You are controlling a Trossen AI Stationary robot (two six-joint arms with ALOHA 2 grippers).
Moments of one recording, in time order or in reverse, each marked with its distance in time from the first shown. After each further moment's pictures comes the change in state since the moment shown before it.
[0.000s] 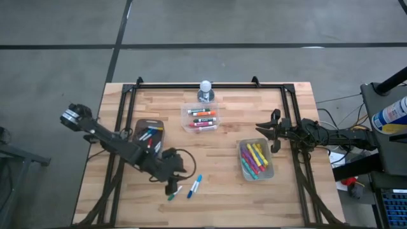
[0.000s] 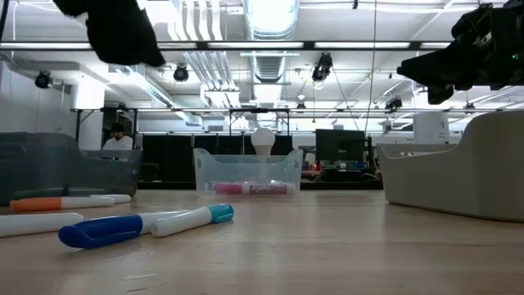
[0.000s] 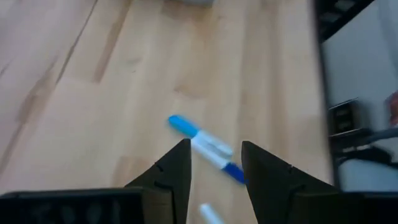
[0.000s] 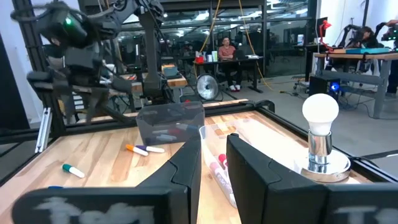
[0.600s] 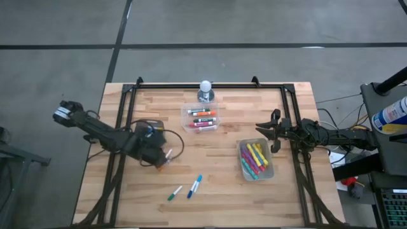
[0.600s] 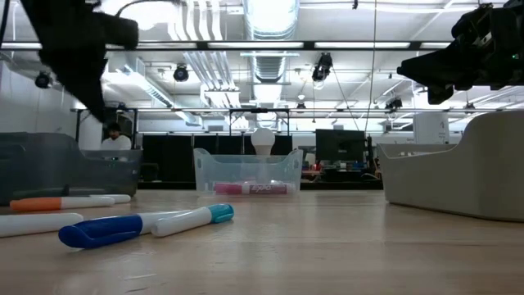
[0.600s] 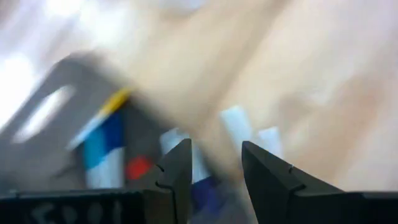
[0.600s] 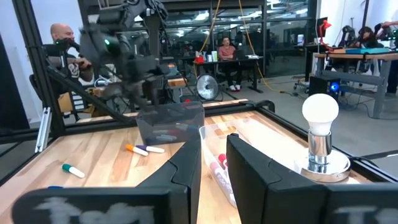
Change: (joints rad) left arm 0.109 -0.143 -0.037 -0.720 -0.193 -0.311; right arm 0.000 0.000 0.000 0.000 0.000 -0.001
